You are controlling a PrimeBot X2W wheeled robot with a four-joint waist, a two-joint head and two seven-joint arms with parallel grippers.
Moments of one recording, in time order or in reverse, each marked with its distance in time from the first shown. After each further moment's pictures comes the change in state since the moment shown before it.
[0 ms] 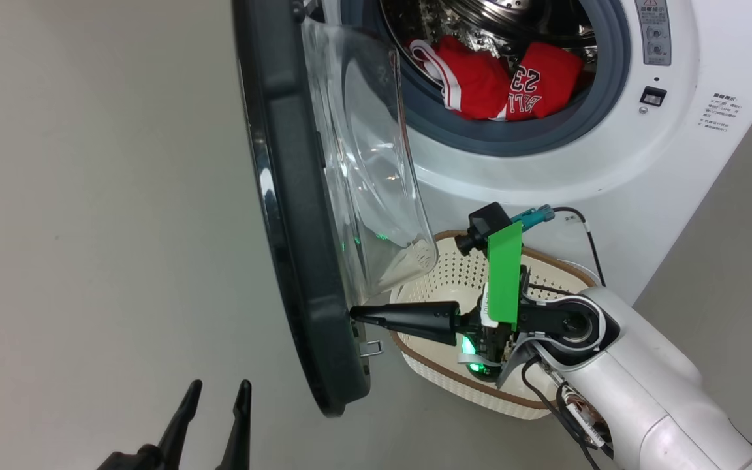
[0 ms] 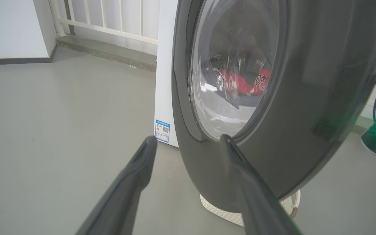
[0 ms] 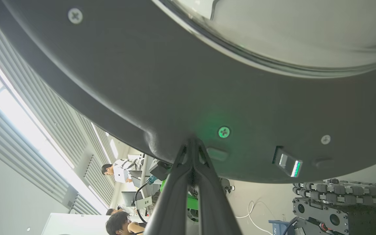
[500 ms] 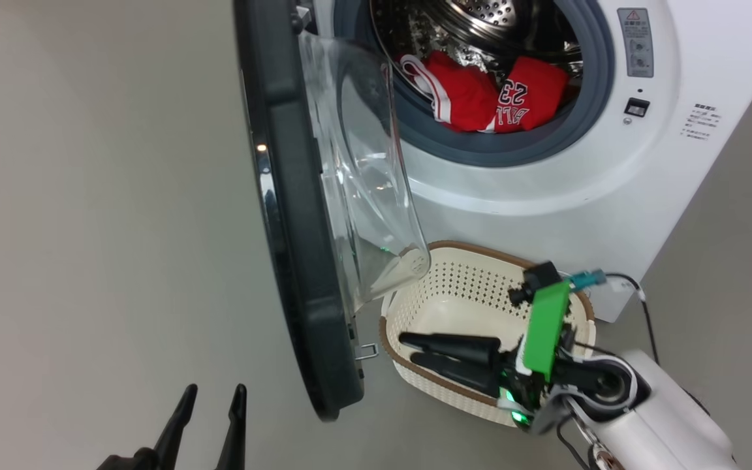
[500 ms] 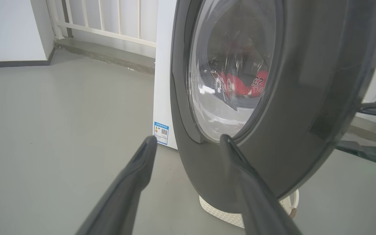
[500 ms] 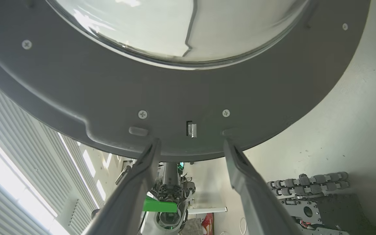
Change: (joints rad) left arm 0.003 0.000 0.013 0.014 0.012 -0.003 0.000; right arm 0.185 -0.017 -0.137 0.000 -0.142 0.000 -0.065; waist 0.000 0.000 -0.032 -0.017
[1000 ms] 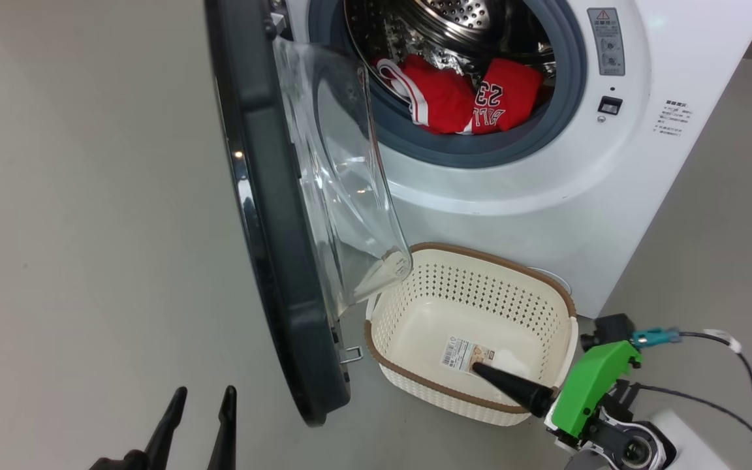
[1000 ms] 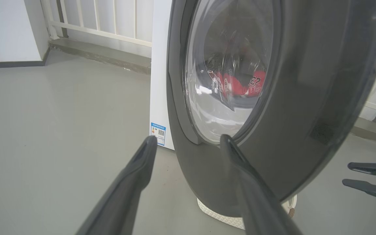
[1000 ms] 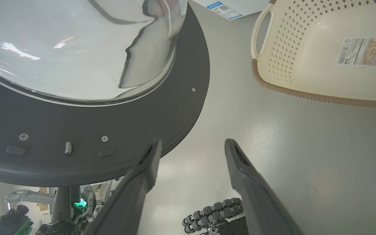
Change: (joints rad) left arm 0.007 0.000 0.027 0.004 0.001 -0.008 0.000; right arm 0.151 -0.090 0.002 0.008 -0.303 0.000 -0.318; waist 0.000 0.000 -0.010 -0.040
